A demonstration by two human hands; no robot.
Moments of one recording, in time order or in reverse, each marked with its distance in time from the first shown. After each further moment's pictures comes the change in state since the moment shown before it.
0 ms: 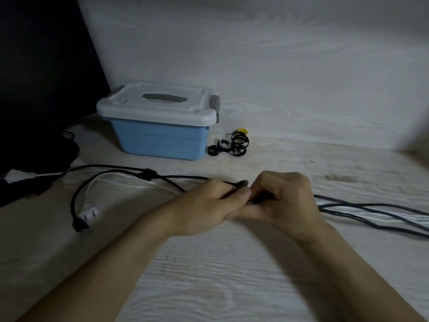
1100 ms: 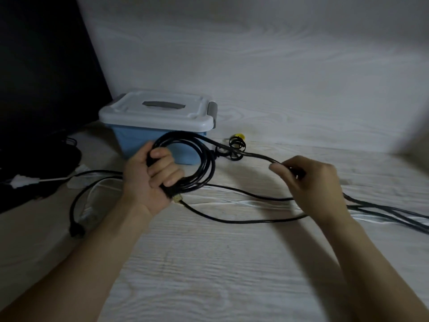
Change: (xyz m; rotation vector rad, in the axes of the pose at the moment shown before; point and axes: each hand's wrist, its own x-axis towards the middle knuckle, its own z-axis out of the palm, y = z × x) left_hand 0.003 -0.036 -0.051 -1.558 0.321 0.137; right_hand -0.007 0.042 -0.036 -0.282 0.088 0.510
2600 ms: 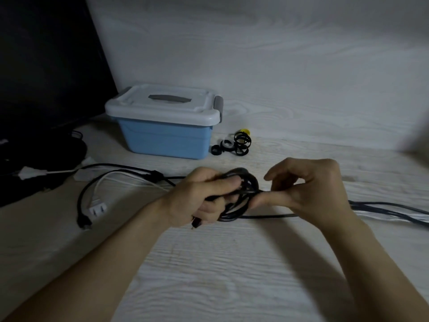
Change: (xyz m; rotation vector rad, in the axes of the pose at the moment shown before) left_hand -0.020 -0.035 0.023 0.876 -0.317 -0.306; right_hand -0.010 -0.042 -0.008 0.258 -0.113 -0.391
